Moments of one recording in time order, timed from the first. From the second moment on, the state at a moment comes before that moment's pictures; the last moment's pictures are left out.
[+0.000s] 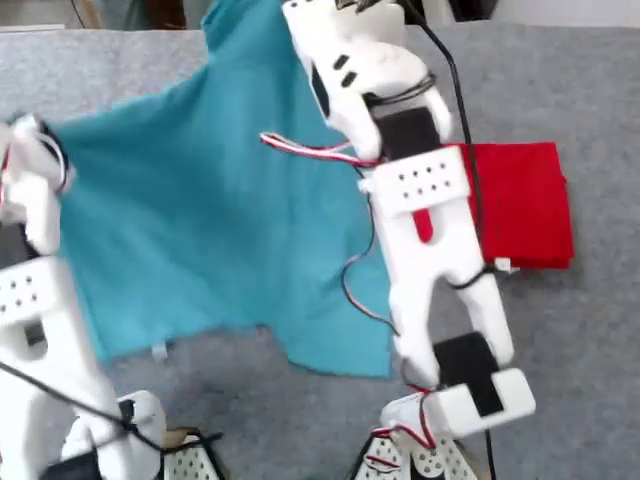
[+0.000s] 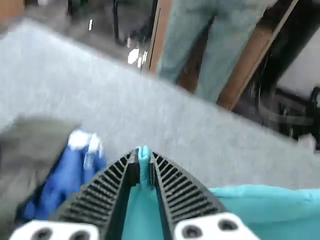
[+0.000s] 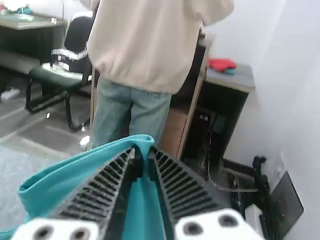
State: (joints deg) left arm -25.9 -33.2 24.7 34.2 9.2; right arm -18.0 0.9 -16.9 24.5 9.5
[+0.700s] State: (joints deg) left arm -24.0 -13.2 18.6 38.0 9.2; right arm -14.2 17.9 -34.3 50.5 10.1
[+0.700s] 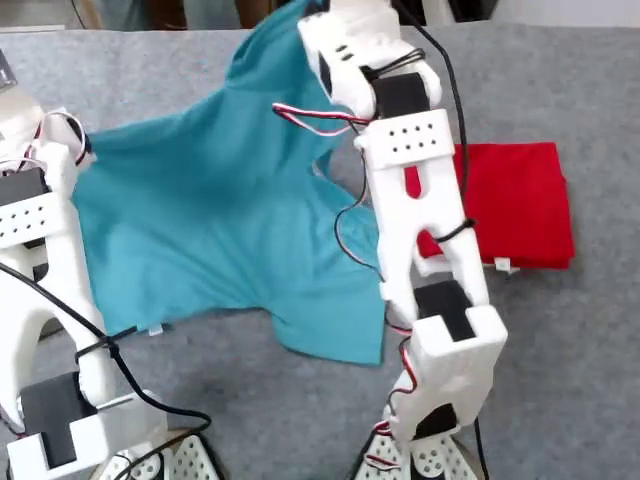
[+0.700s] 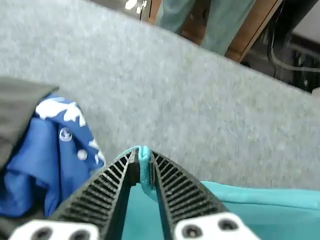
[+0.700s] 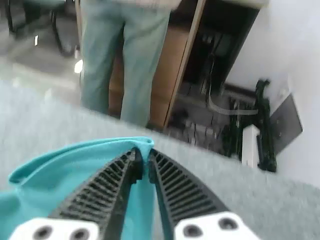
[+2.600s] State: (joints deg) left arm -31.7 -55.7 -18.2 89.1 -1.7; right arm -13.8 -41.5 -24.2 59.3 3.1
